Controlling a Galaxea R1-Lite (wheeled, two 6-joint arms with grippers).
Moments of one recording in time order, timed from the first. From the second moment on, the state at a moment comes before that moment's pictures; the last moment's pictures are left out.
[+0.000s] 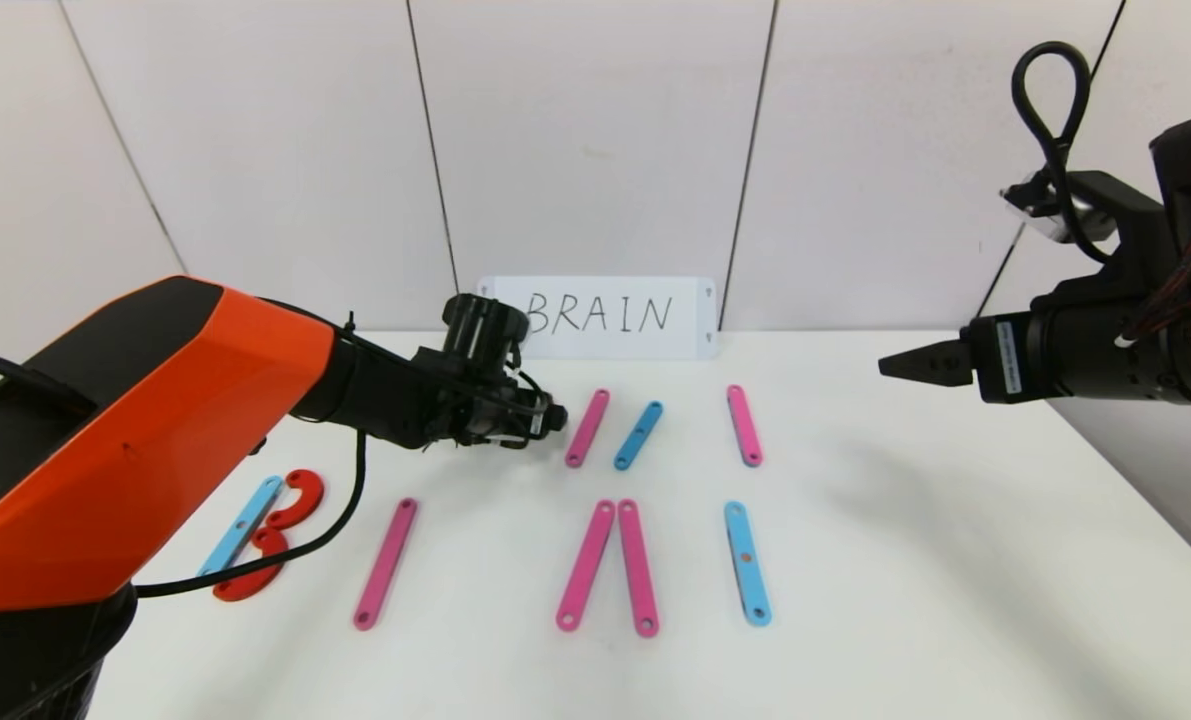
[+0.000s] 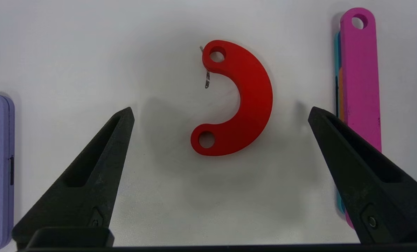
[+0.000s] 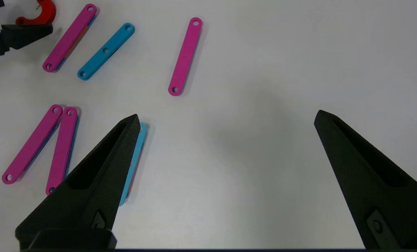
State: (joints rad) left arm -0.44 2.27 -1.48 -0.17 0.11 -0.12; right arm 0.27 1.50 -1.16 0.27 -0.03 0.05
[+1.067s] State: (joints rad) left arm -0.43 2.36 -1.72 0.02 0.11 -0.12; right arm 0.27 1.50 -1.16 0.26 -0.03 0.05
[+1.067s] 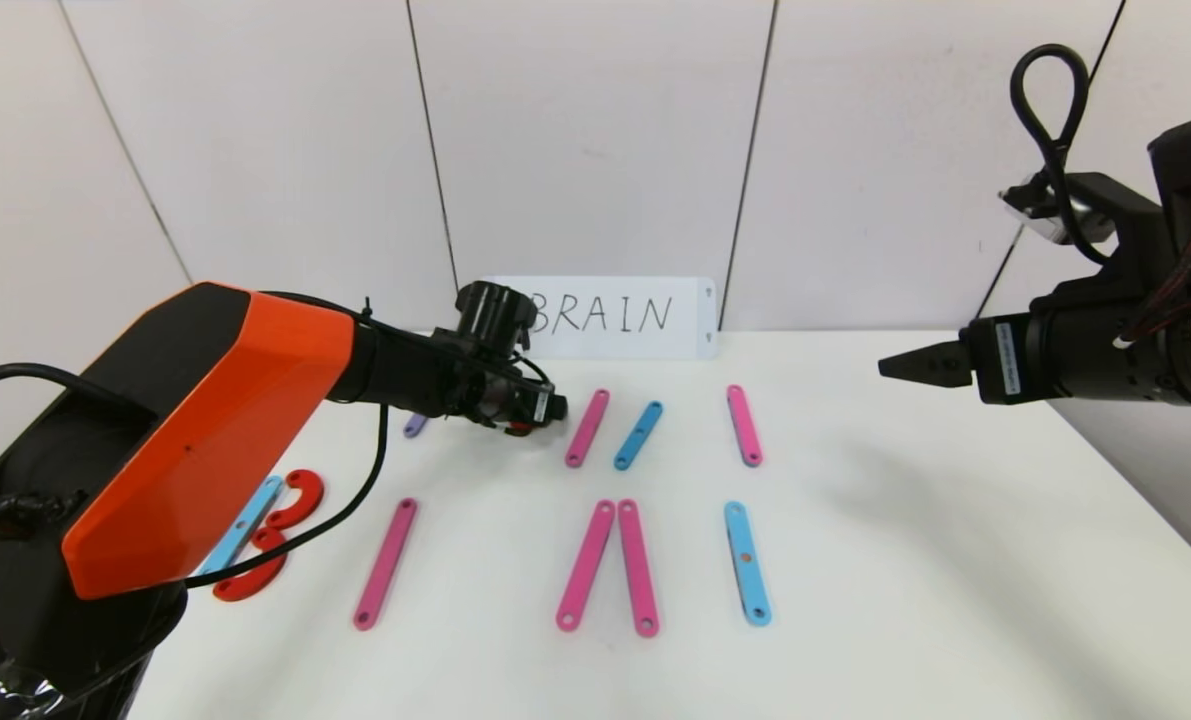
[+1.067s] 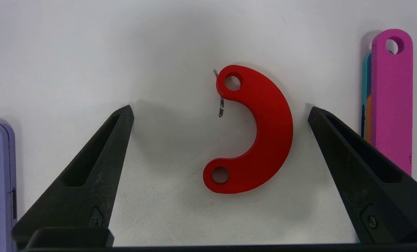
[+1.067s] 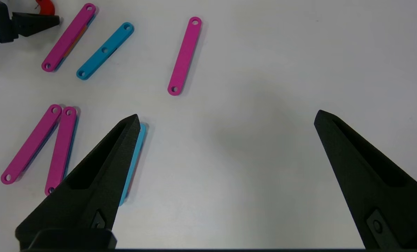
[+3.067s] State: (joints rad) left arm -0.46 2.24 -1.63 0.06 0.13 -0.13; right arm 0.27 1.50 -1.16 0.26 -0.03 0.06
